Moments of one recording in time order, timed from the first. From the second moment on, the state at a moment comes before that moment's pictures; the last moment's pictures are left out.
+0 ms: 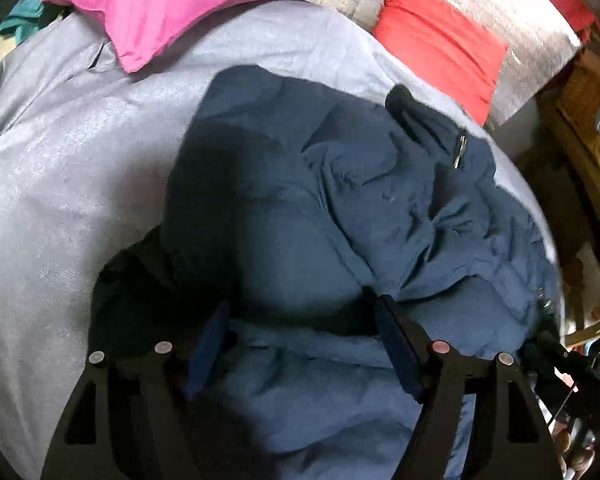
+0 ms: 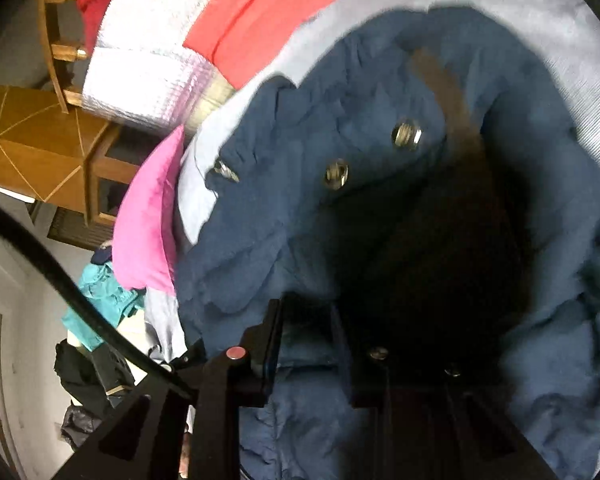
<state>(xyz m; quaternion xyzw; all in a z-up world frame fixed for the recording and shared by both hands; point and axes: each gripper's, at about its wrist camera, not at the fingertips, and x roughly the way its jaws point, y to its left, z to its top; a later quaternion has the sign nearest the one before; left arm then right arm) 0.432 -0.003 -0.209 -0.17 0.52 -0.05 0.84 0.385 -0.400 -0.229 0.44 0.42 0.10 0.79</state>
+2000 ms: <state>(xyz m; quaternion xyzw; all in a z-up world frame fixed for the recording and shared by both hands) 0.410 0.063 -0.191 -0.11 0.50 0.06 0.86 0.354 -0.490 -0.223 0.43 0.39 -0.07 0.81</state>
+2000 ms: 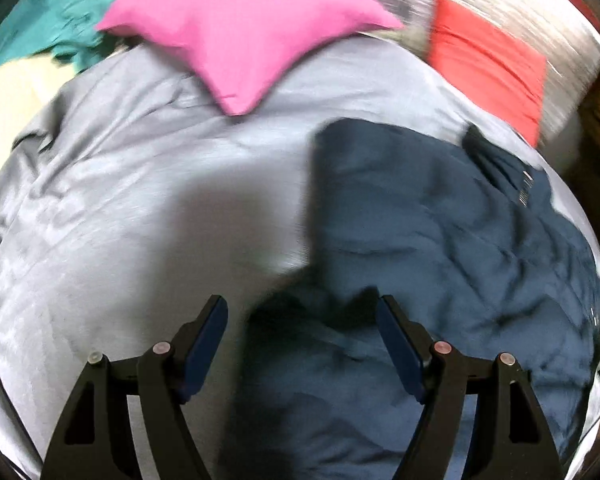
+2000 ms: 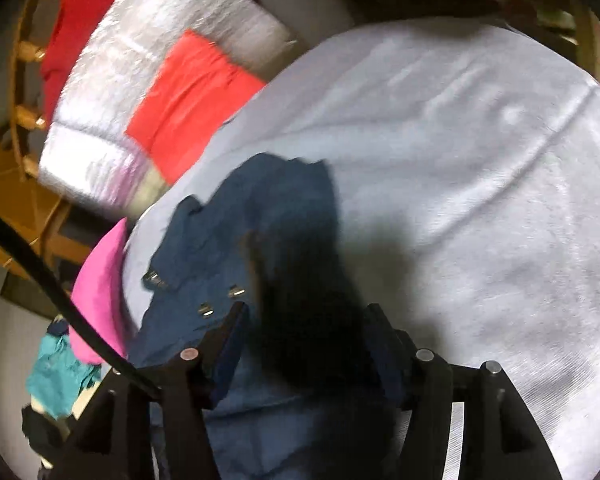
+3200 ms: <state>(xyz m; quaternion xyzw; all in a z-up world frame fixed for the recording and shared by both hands) 0.430 0.058 -0.216 -0.18 0.50 -0.03 0.85 0.363 -0.478 -0.244 0.42 0.39 0.01 0.82</state>
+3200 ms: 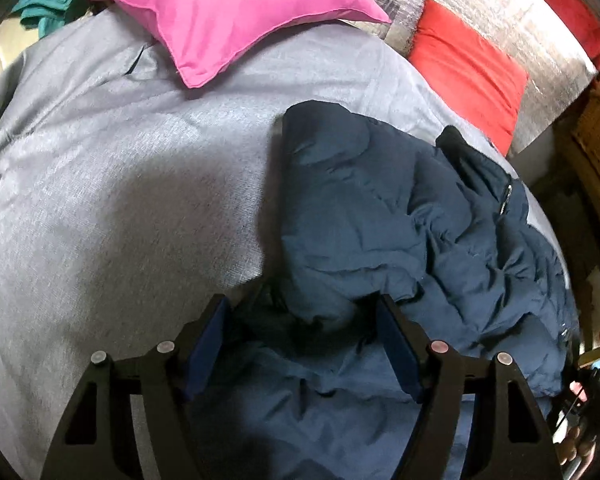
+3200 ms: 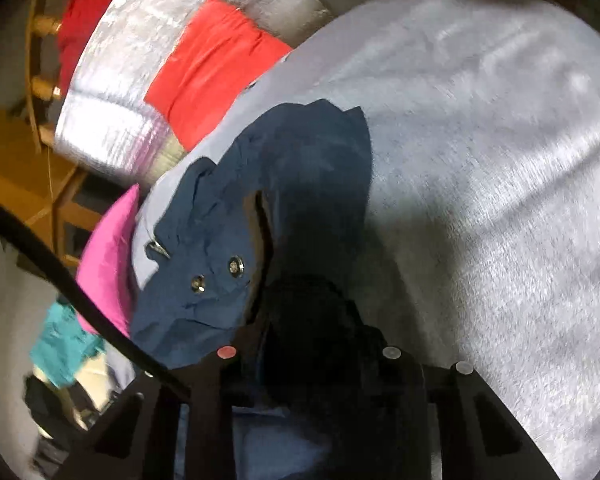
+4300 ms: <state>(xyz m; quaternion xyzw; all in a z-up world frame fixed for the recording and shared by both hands) 0.232 0.118 -0.191 -0.15 0.48 0.00 0.86 0.225 -0.460 -0.198 0.39 0.37 0.00 0.84</state>
